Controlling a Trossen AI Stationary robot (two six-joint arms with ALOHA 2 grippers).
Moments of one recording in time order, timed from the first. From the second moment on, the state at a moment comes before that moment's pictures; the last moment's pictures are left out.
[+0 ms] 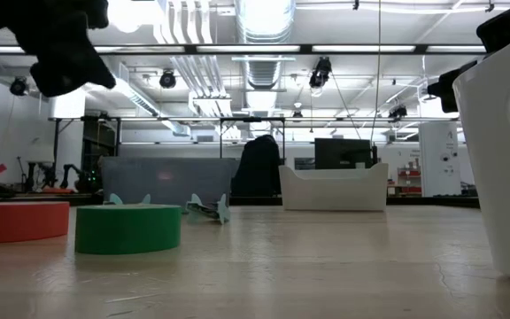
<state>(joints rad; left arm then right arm) -0.41 0.85 0.62 -0.47 -0.43 -0.82 0.16 0.10 0.05 -0.08 0.13 -0.08</state>
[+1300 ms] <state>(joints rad) -0.51 1.45 0.72 -0.53 -0.18 -1.01 0.16 0.10 0.05 -0.08 0.13 -0.08</state>
